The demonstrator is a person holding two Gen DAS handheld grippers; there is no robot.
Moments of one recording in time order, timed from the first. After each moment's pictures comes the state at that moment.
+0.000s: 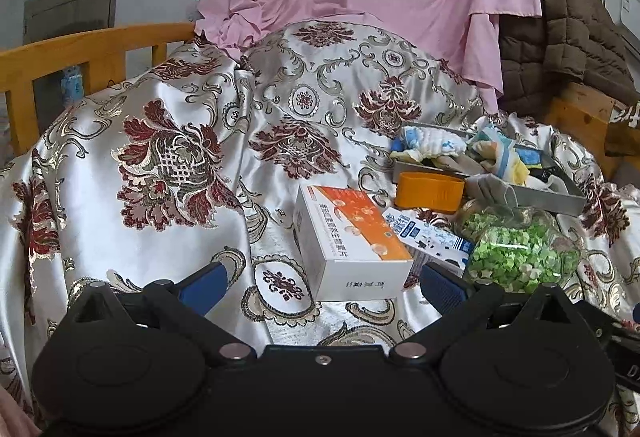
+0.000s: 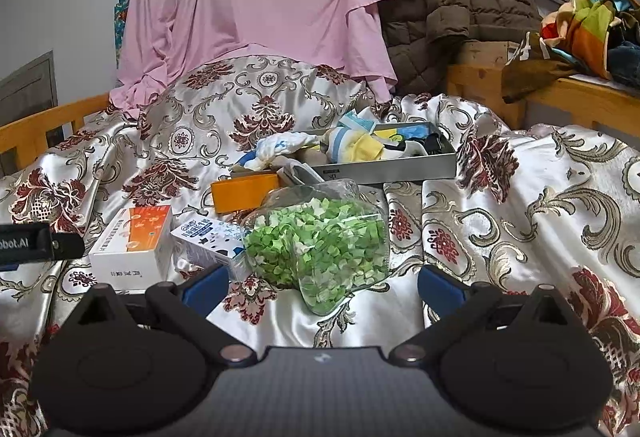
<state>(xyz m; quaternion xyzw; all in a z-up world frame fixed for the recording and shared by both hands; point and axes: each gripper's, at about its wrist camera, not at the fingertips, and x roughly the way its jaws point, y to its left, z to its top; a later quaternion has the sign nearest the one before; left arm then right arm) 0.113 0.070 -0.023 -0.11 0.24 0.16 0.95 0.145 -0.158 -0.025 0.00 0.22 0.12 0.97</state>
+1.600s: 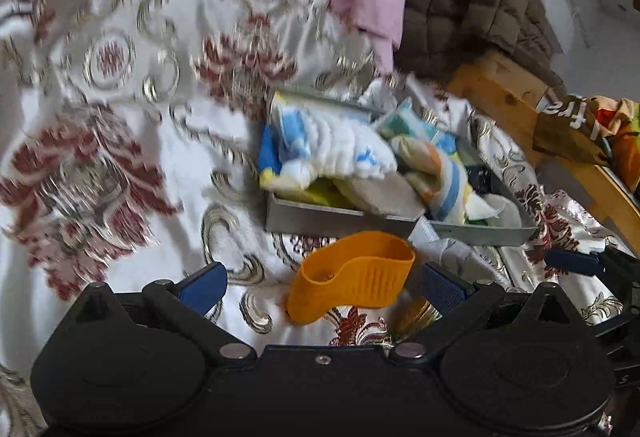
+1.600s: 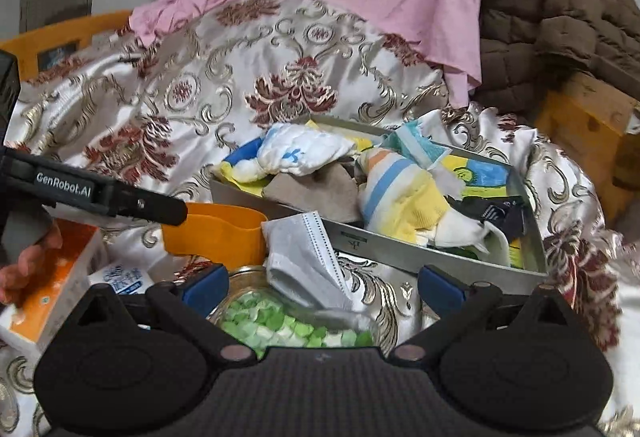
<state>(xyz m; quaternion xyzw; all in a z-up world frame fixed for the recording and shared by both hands) 0.382 0.134 -0.056 -0.16 0.32 -0.11 0.93 0.348 -0.097 -0.005 -0.15 0.28 0.19 0.93</state>
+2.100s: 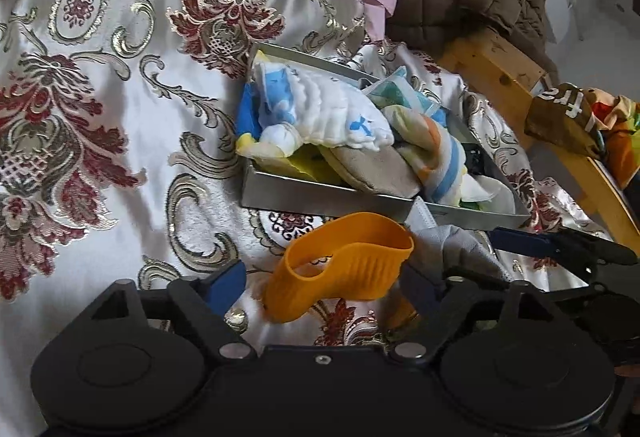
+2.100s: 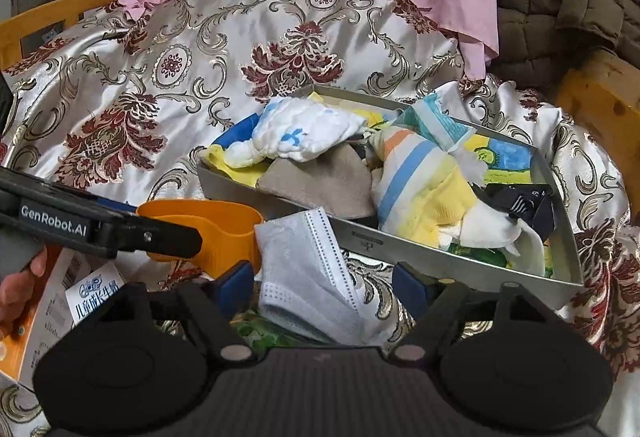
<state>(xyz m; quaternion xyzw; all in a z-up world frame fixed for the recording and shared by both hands) 0.407 0.132 -0.074 -0.19 0.36 -0.16 0.90 0.389 -0.079 -0.018 -0.15 0.33 0.19 0.91</state>
